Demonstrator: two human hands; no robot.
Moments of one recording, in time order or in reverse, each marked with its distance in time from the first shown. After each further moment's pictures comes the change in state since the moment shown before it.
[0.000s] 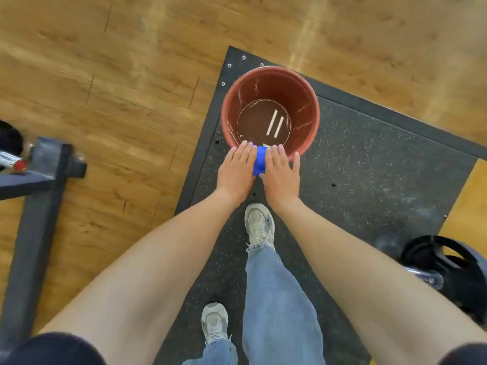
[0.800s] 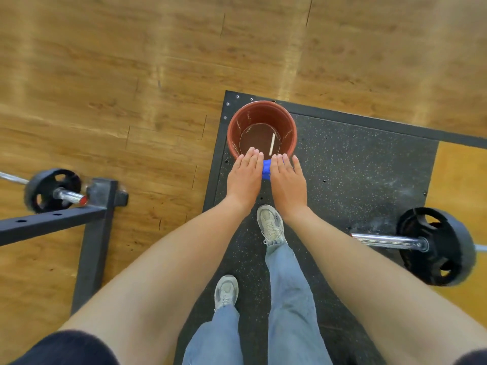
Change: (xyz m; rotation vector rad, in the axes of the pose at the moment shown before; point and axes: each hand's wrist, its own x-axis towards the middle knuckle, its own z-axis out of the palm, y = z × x) left_hand -0.125 0.025 -0.159 0.106 0.066 0.067; right_hand -0.139 0.006 -0.140 0.018 0.163 0.057
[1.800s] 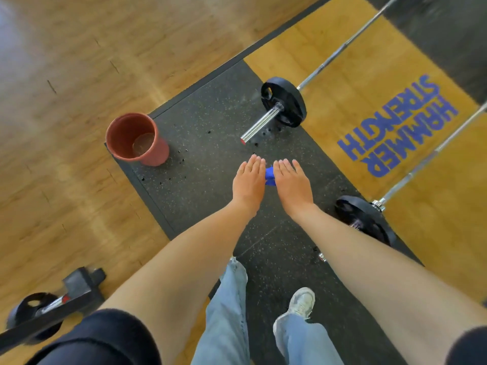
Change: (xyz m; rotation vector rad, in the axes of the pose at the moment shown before) left_hand -0.408 0.293 0.053 0.472 0.055 0.714; right_hand -0.573 -0.002 0.081 0.254 -0.009 0.767
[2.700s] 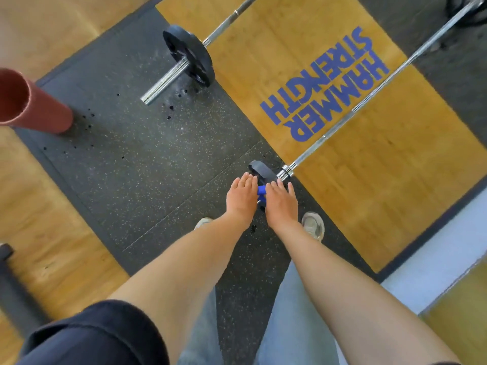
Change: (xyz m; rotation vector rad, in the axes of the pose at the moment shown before) left_hand 0.039 0.455 0.045 -0.115 -0.187 0.070; right_hand -0.195 0.347 0.200 0.304 -0.213 0.187
